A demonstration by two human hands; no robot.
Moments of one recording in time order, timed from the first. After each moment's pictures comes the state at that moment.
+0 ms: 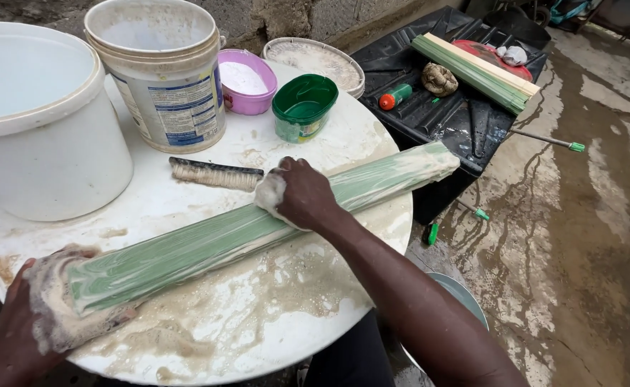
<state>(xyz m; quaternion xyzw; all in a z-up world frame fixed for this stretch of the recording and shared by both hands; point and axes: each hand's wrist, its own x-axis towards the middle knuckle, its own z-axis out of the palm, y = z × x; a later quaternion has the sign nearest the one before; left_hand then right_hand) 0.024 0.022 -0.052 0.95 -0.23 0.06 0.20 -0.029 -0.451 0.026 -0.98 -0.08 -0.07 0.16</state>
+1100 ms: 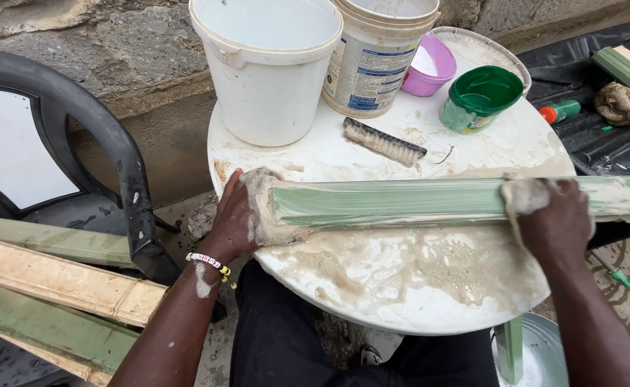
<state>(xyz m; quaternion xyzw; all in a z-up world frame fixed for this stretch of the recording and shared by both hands) -0.011 0.016 -0.022 0.91 -0.31 0.13 0.25 -0.094 -0.480 -0.003 -0.96 0.22 -0.12 0.12</state>
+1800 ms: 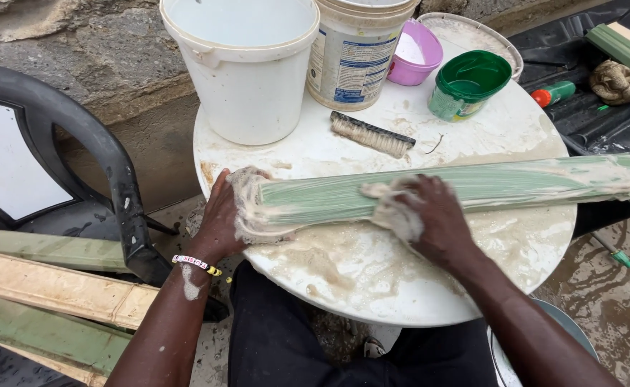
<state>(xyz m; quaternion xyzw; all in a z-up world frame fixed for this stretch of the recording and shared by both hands) -0.003 0.029 -0.041 0.91 -0.28 0.04 0.30 -0.081 -0.382 -0.057 -0.94 -0.25 -0.21 0.13</state>
